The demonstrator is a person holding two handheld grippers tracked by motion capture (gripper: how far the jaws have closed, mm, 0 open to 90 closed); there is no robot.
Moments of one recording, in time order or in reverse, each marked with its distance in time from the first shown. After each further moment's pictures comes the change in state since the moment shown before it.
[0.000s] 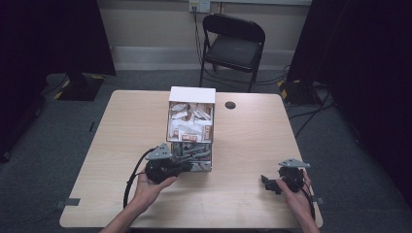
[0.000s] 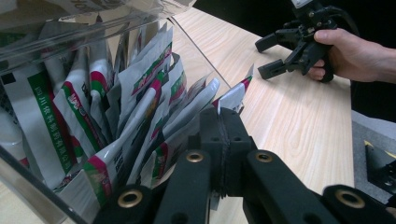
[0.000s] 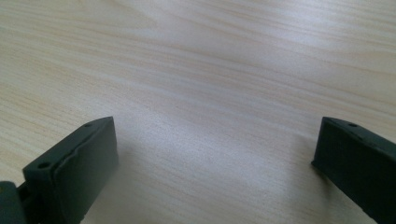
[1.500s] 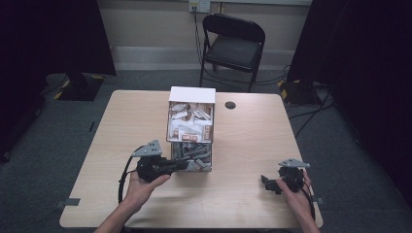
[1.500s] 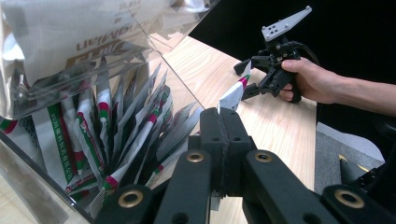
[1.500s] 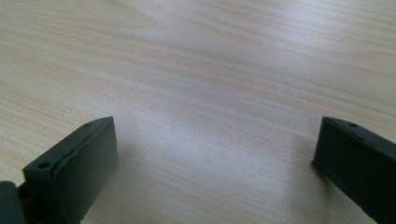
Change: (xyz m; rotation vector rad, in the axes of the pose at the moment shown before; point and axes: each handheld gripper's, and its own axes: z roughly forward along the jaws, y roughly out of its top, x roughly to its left) left arm -0.005 0.013 -0.028 -0.074 -0.068 -0.030; right arm 0.000 0.000 0.000 0.001 0.003 -0.001
